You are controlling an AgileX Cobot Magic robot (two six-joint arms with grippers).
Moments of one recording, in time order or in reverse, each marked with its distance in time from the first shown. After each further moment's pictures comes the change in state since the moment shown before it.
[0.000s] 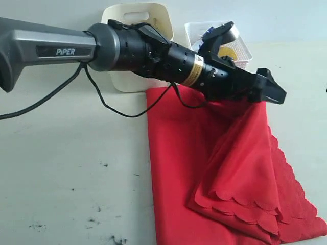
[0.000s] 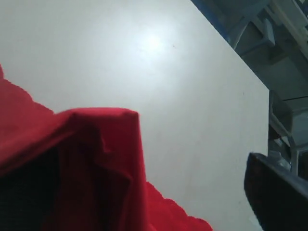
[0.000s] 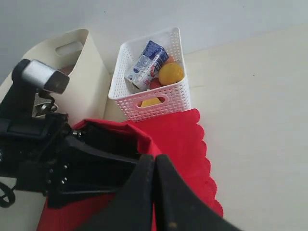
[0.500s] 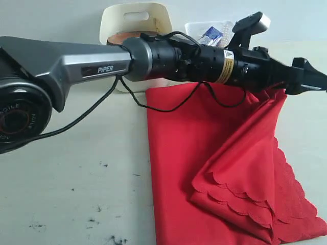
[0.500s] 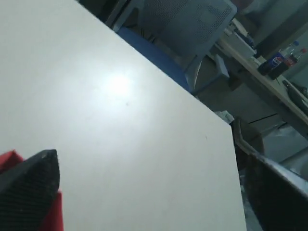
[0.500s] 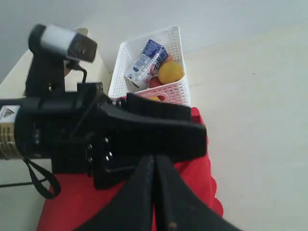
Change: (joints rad) left arm -0.064 0.142 -0.246 -0.246 -0.018 0.219; right arm 0.000 0.000 0.000 0.000 0.004 0.002
